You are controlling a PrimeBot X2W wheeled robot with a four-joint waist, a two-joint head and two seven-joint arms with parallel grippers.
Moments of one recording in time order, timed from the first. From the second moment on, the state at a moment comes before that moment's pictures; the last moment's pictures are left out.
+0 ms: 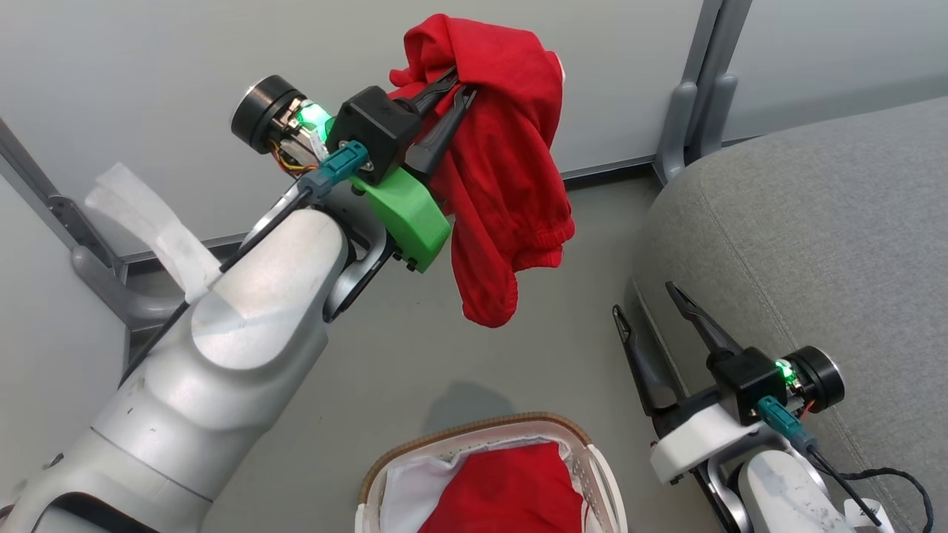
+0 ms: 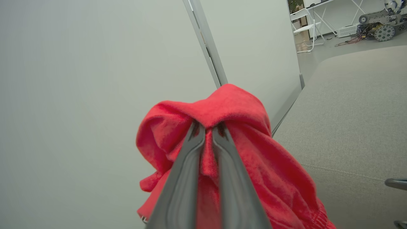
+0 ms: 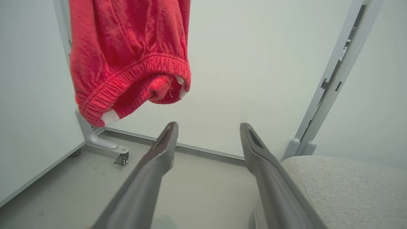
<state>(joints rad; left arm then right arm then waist) -0.94 0.22 -0.80 0.46 -0.44 -0.13 -0.14 -0.18 -0.05 0.18 0.18 -0.02 0.13 -0.26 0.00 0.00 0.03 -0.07</state>
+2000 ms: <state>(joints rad) -0.74 0.23 -0.91 0.37 -0.63 -0.06 -0.23 -0.44 -0.05 0.22 0.23 -0.13 0.13 -0.26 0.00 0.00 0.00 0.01</state>
